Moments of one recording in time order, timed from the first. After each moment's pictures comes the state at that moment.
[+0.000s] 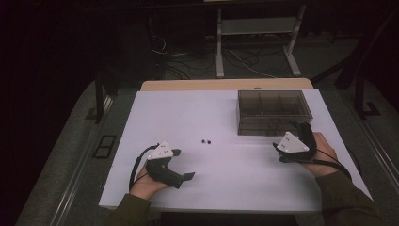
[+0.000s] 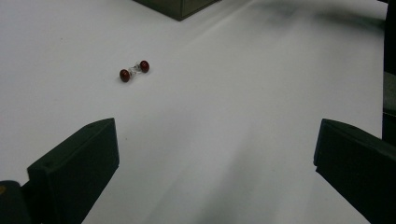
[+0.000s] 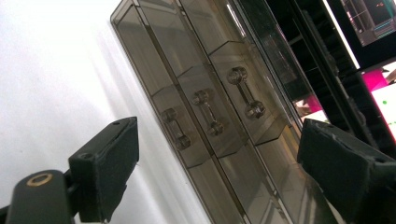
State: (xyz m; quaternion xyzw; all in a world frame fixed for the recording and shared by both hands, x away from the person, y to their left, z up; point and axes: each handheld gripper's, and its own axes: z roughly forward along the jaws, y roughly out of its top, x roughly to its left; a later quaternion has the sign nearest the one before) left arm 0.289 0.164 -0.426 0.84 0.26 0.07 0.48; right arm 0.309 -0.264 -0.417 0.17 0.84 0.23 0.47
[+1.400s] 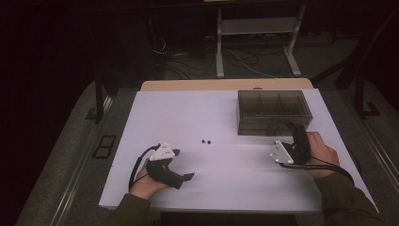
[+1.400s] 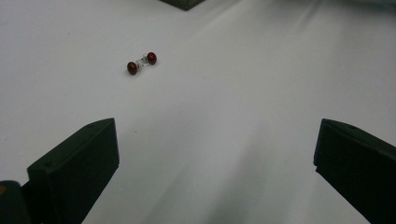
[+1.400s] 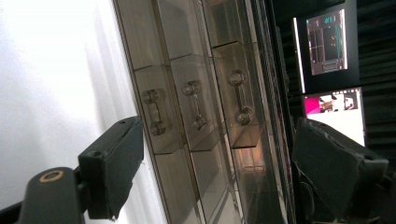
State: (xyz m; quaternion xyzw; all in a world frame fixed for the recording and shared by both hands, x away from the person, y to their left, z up) left arm 0.289 0.163 -0.427 0.85 0.25 0.09 0.45; right arm 0.304 -0.250 -0.428 0.06 0.82 0.11 0.56
